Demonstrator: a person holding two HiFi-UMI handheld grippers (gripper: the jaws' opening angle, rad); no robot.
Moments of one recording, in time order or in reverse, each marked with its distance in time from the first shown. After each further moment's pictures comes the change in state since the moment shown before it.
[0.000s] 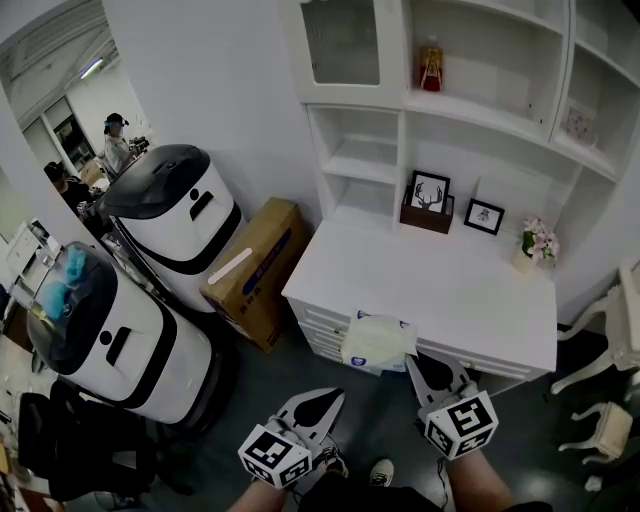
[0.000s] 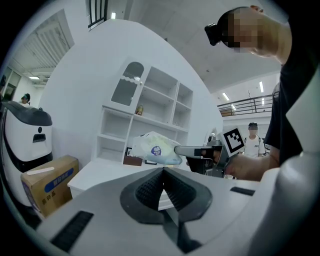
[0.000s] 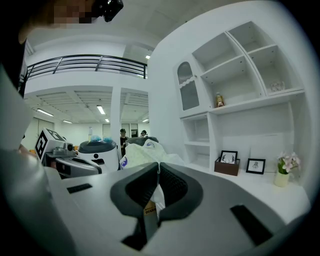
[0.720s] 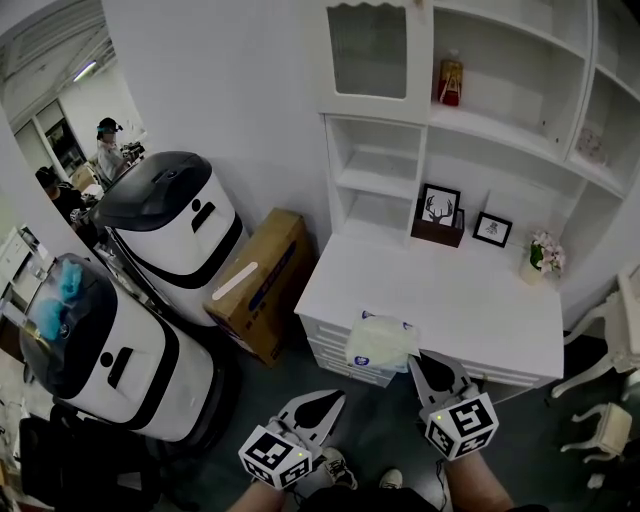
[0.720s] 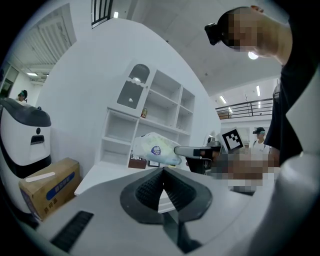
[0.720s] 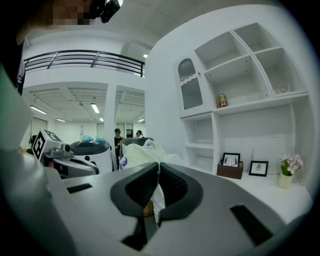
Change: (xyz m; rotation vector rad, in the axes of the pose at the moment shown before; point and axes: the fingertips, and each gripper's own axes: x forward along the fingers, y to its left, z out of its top) left arm -0.016 0.077 0.022 -0.005 -0.016 -0.048; right arm 0.070 0.022 0.014 0.000 0.004 -0.062
